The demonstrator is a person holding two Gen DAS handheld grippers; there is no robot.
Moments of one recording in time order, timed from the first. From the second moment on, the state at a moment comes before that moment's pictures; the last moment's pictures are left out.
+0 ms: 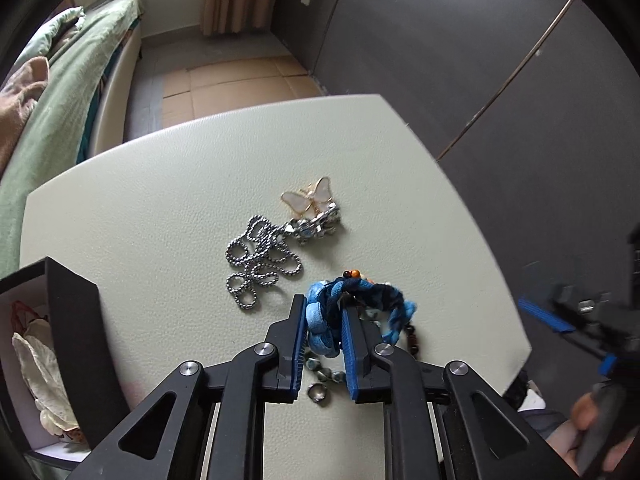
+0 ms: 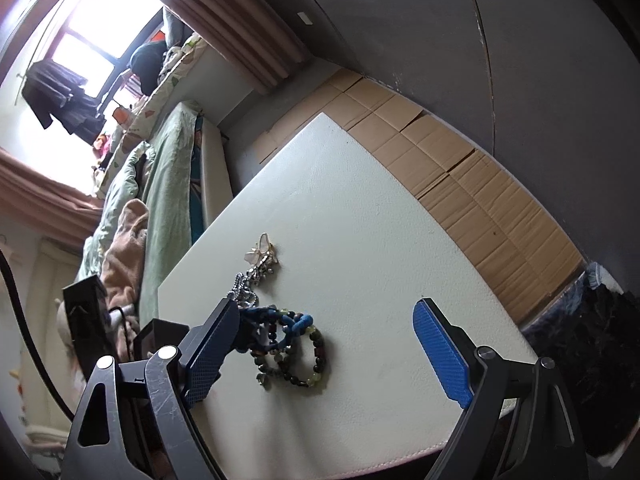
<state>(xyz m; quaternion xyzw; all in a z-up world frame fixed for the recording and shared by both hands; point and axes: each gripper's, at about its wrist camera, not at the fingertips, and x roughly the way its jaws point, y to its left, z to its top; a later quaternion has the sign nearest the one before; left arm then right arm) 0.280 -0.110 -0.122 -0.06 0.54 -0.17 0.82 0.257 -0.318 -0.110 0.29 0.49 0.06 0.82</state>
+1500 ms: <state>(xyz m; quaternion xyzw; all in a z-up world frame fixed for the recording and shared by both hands) 0.244 0.066 -0.045 -0.15 0.46 -0.09 0.87 0.288 -0.206 -0.148 0.18 0.55 0.09 0.81</state>
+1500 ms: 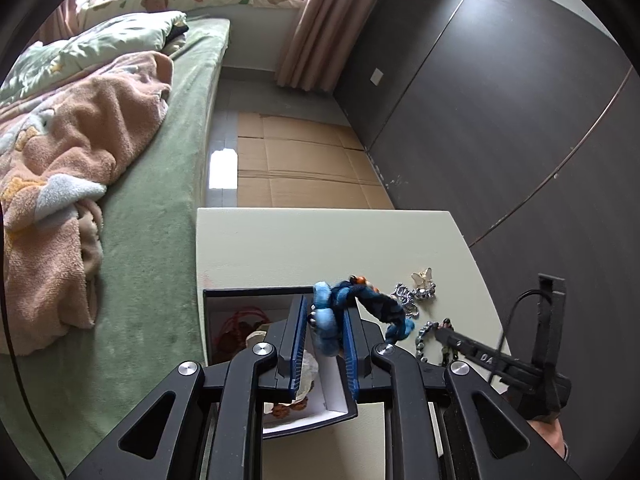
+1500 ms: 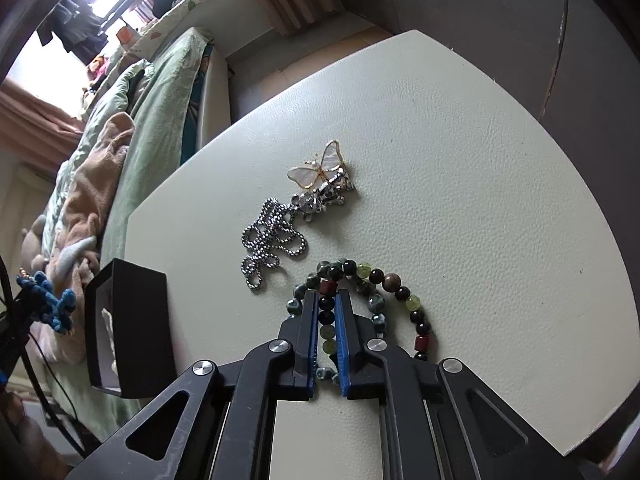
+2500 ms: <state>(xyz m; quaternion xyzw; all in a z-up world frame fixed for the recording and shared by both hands) 0.243 0.124 -0.047 -0.23 0.45 -0.06 0.86 0.254 -0.090 -0.061 0.21 0.39 0.34 0.83</state>
